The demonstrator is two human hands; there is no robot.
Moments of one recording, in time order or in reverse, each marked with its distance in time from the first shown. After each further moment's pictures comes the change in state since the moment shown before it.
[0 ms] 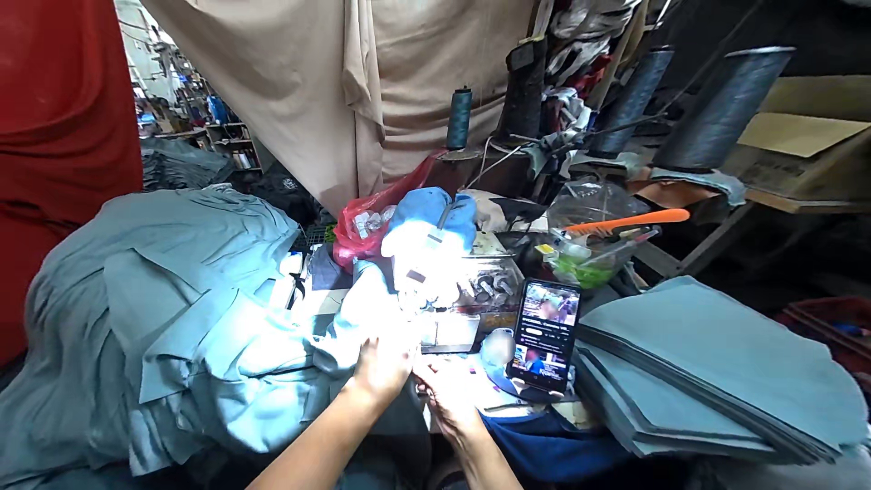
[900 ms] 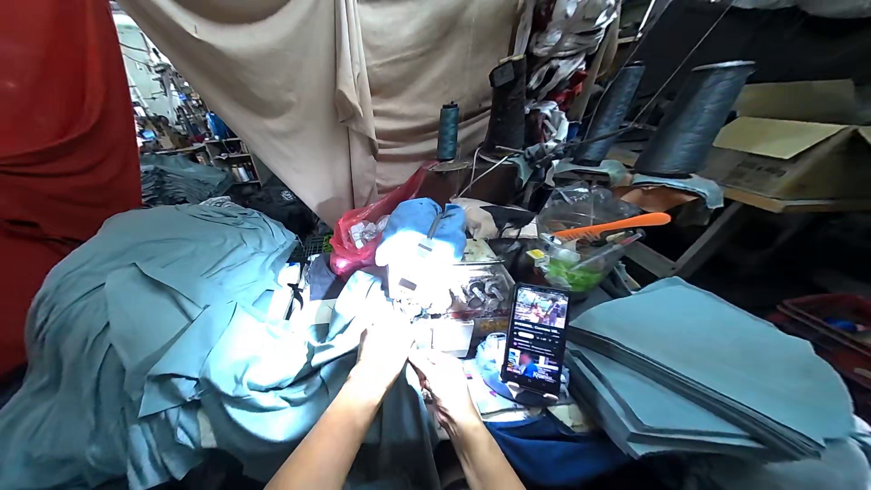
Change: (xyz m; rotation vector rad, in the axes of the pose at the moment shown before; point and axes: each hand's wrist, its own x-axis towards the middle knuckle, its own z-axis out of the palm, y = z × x) left_hand 0.035 0.006 -0.011 -0.077 -0.208 -0.245; right_hand 0.009 -0.023 0.007 -0.141 0.083 -0.039
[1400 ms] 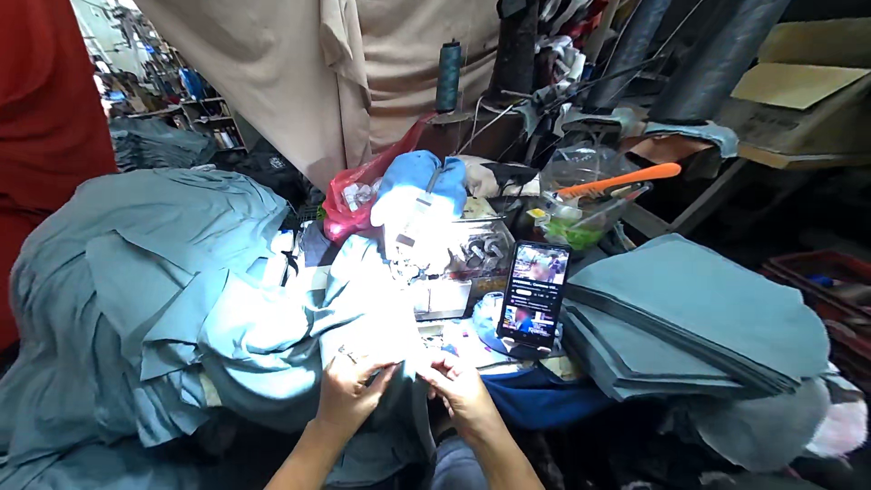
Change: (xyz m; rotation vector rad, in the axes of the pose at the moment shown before) left_hand -0.101 -0.079 0.066 -0.396 0.652 0.516; right_hand -0.071 0.023 -0.032 0.191 -0.135 -0.012
